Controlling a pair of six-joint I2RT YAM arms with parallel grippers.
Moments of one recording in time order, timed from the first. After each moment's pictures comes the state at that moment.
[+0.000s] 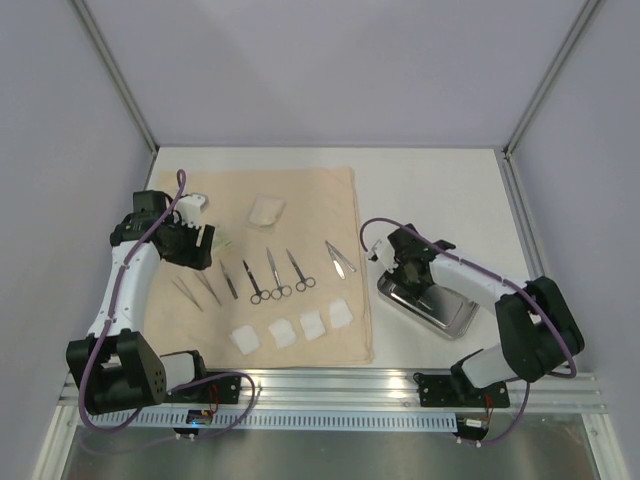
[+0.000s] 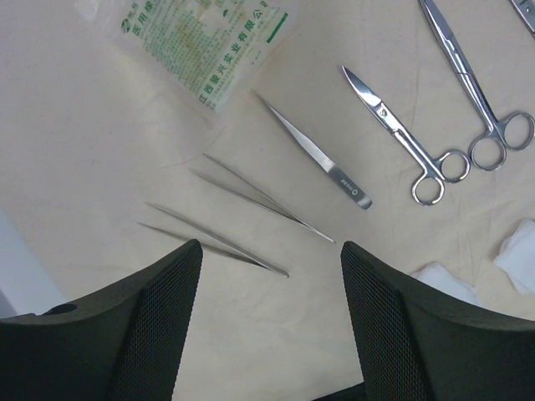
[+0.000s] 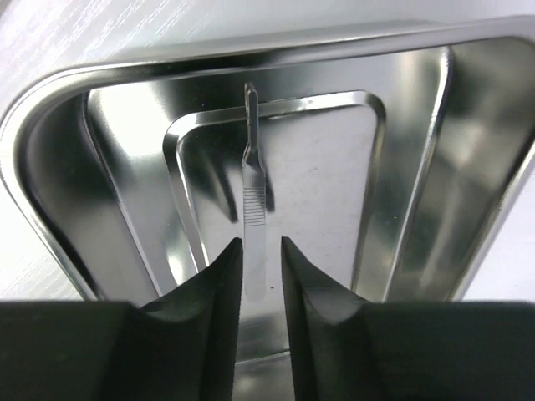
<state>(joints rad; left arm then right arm) 0.16 1.22 1.02 -0.87 0.29 0.40 0.49 1.46 0.80 -0.63 0.10 -0.43</state>
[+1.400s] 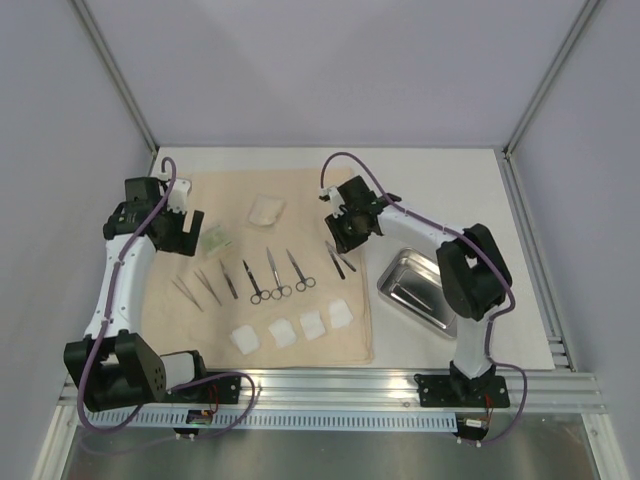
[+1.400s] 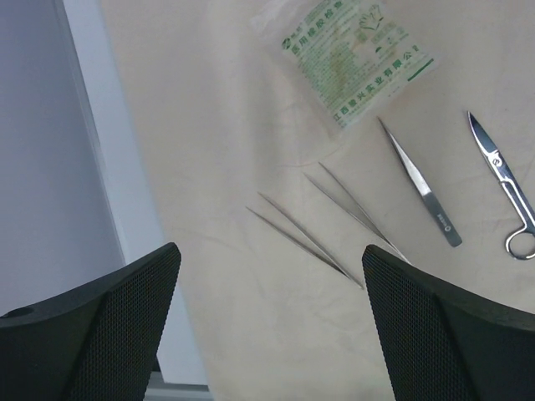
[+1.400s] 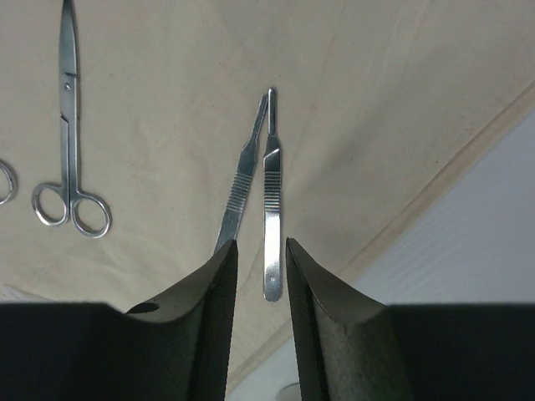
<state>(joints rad) 0.16 1.24 1.13 -0.84 0.02 0.34 0.59 1.92 1.42 -0.53 -0.18 0.00</state>
